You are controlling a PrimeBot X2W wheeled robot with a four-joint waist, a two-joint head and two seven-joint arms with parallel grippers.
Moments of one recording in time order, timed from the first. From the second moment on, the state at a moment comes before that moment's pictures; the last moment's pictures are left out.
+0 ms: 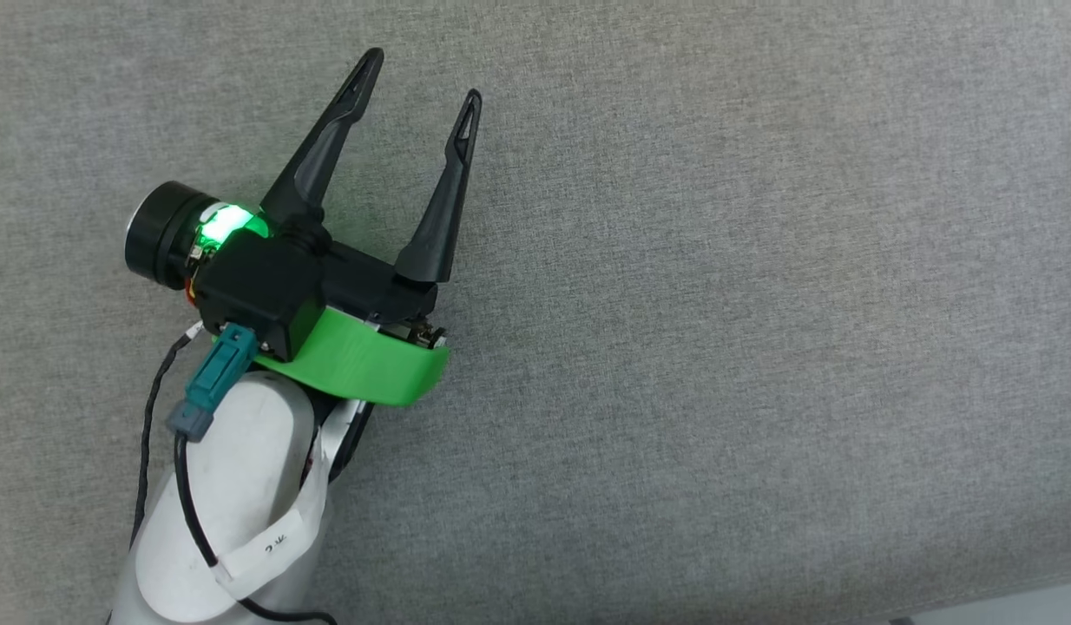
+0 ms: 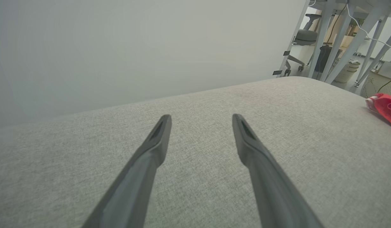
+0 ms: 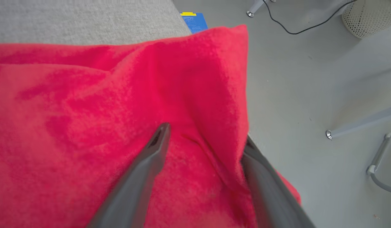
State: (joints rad) left arm -0.47 0.23 -0.30 -0.16 -0.18 -0.09 -0.15; right arm -0.68 -0.70 -0.18 0.80 0.50 0.13 0.10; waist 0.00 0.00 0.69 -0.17
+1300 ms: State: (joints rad) left arm -0.07 0.18 -0.19 0.03 -0.33 0.07 -0.22; right arm -0.10 -0.23 -0.08 0.17 0.27 0.13 -0.08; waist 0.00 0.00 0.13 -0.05
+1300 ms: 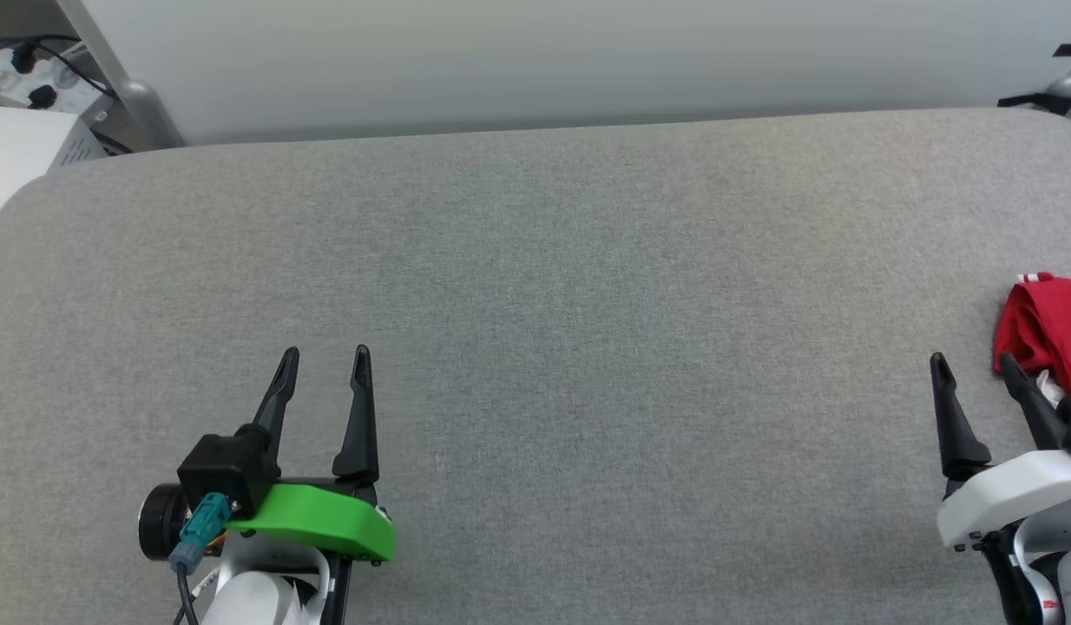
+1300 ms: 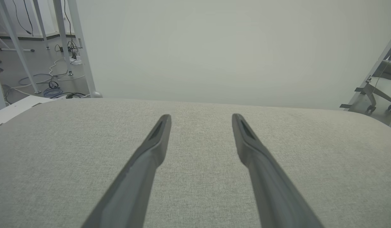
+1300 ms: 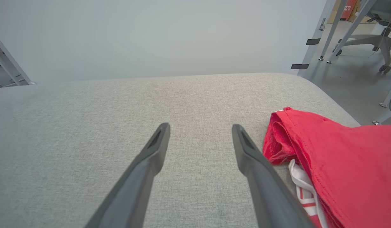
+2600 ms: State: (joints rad) left arm 0.01 0.21 -0.22 0.13 -0.36 0.07 -0.21; right arm 0.17 -0.10 -0.03 -0.21 0.18 0.13 0.03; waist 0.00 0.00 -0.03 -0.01
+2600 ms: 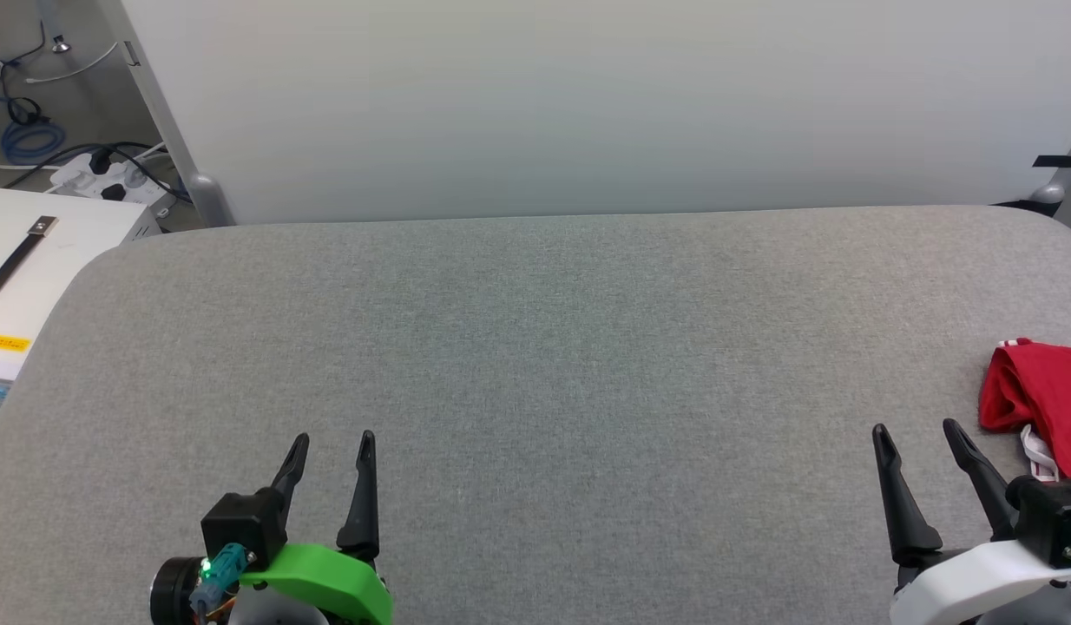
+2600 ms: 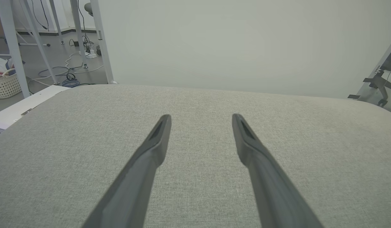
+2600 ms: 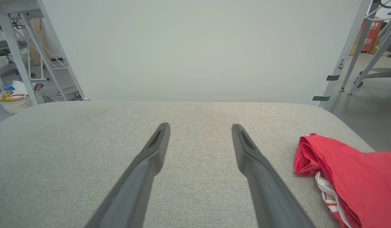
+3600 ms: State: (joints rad) left arm 0.01 0.19 -0.20 0.13 -0.33 0.07 -0.19; right arm 0.16 -0.09 -0.03 -0.19 0.16 0.13 0.03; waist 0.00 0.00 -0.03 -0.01
